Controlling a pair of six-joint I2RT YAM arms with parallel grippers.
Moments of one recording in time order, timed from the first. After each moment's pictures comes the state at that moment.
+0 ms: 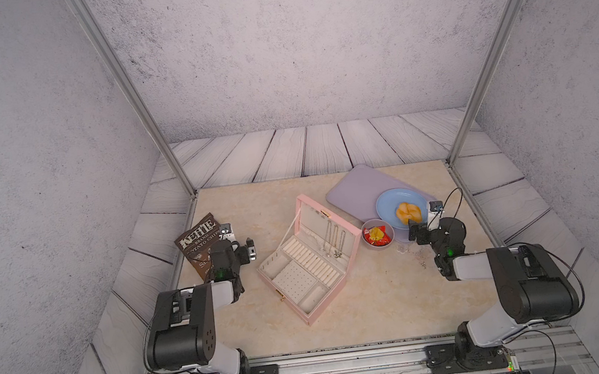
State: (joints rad) left arm 0.02 1.48 0.46 0.61 -0.09 0.00; right arm 0.00 1.51 0.41 0.74 0.03 0.00
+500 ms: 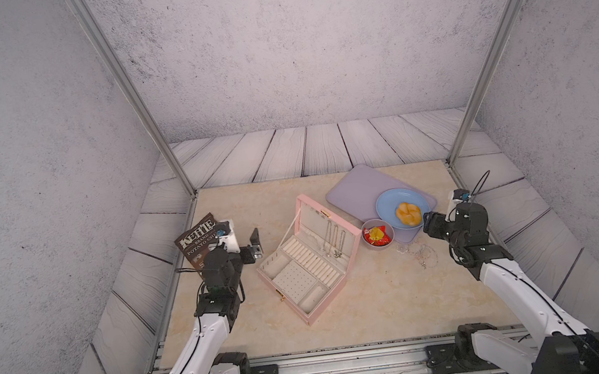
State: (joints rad) left arm -0.23 0.91 0.42 0.33 0.01 -0.09; right arm 0.00 1.05 0.64 -0.26 -0.04 0.36
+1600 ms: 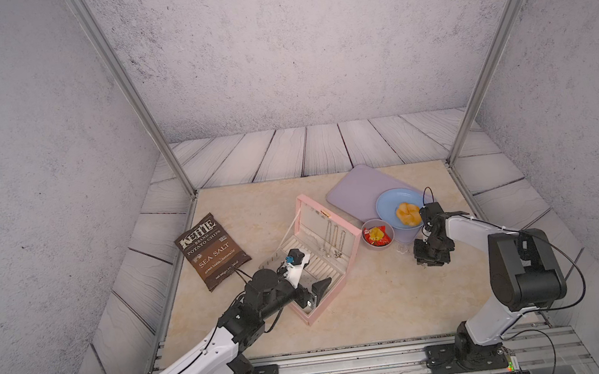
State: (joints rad) left arm -0.77 0.82 0.36 0.18 0.21 -0.12; right arm 0.05 1.65 0.94 -0.78 -0.05 0.31
